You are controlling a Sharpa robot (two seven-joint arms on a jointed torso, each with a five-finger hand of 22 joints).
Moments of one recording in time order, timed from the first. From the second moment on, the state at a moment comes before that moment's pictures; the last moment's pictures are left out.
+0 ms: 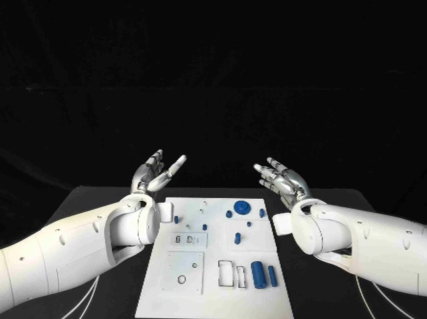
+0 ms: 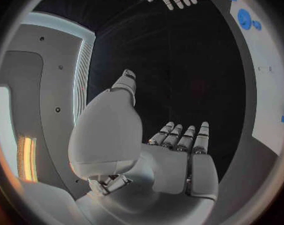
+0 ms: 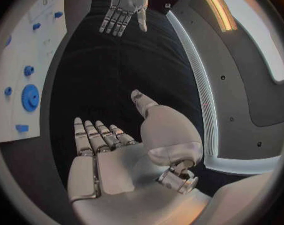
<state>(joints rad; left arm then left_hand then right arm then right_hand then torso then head) 1.07 -0.71 0.03 1.37 0.06 -0.63 0.55 1.30 -0.27 0.07 0.29 0.05 0.13 0.13 0.04 0.03 0.09 0.12 0.01 0.02 0.09 0.22 0.01 0.02 0.04 0.16 0.28 0.02 0.03 1.14 -0.74 -0.11 1.44 -0.01 -0.53 0.46 0.99 0.12 0.26 -0.08 0.15 0.11 0.13 0.03 0.03 0.17 0.27 0.03 0.03 0.18 0.27 0.05 0.04 0.06 0.21 0.28 0.07 0.05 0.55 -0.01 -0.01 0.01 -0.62</state>
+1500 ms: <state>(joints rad) 1.11 -0.90 0.06 1.66 -0.03 -0.45 0.51 1.53 -0.16 0.33 0.22 0.05 0.86 0.22 0.33 0.17 1.02 0.17 0.16 0.07 0.96 0.13 0.33 0.21 0.17 0.89 0.25 0.29 0.13 1.30 -0.74 -0.13 1.36 -1.36 -0.32 0.09 1.16 -0.12 0.51 -0.23 0.18 0.96 0.17 0.23 0.18 1.23 0.10 0.07 0.08 1.46 0.01 0.57 0.41 0.18 1.04 0.11 0.82 0.44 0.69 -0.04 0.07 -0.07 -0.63</state>
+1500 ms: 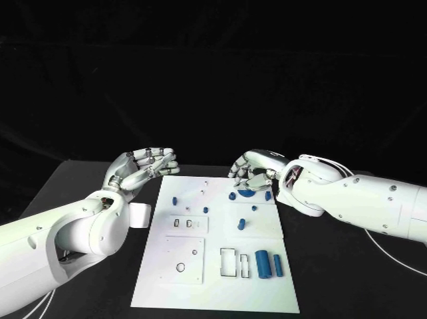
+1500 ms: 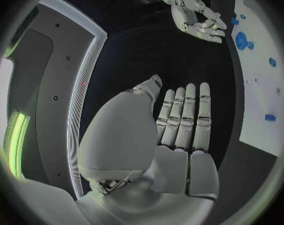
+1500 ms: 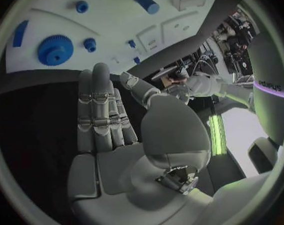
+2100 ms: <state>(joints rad) 1.11 -0.92 0.07 1.71 -0.03 -0.43 0.49 1.52 -0.18 0.33 0.23 0.05 0.86 0.22 0.32 0.17 1.02 0.17 0.14 0.07 0.96 0.13 0.33 0.21 0.17 0.89 0.25 0.29 0.12 1.30 -0.71 -0.13 1.34 -1.60 -0.22 -0.03 1.17 -0.16 0.55 -0.18 0.18 0.97 0.17 0.22 0.21 1.15 0.10 0.07 0.09 1.47 0.01 1.10 0.87 0.14 1.20 0.12 1.15 0.87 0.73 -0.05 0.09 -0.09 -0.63</state>
